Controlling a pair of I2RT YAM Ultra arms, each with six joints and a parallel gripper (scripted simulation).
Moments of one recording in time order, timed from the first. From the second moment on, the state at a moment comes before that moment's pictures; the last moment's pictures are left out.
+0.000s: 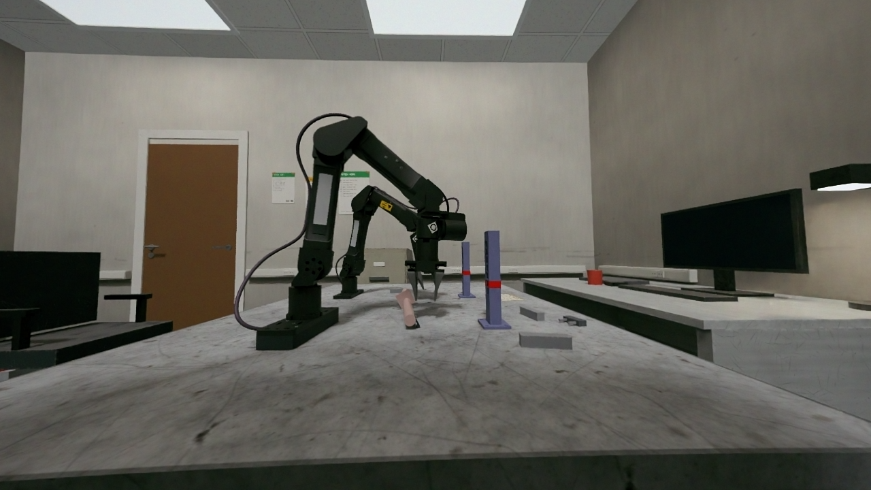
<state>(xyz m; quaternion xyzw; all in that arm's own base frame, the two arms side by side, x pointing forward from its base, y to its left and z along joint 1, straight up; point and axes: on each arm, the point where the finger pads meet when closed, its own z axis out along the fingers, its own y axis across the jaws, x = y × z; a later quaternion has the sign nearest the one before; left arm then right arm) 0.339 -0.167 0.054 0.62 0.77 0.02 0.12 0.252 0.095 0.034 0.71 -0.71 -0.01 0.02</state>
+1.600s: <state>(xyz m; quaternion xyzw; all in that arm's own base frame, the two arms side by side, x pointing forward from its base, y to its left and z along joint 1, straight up) 0.248 -0.150 0.024 0.65 0.74 -0.09 -0.10 0.216 0.094 0.010 0.76 -0.64 -0.08 0.10</state>
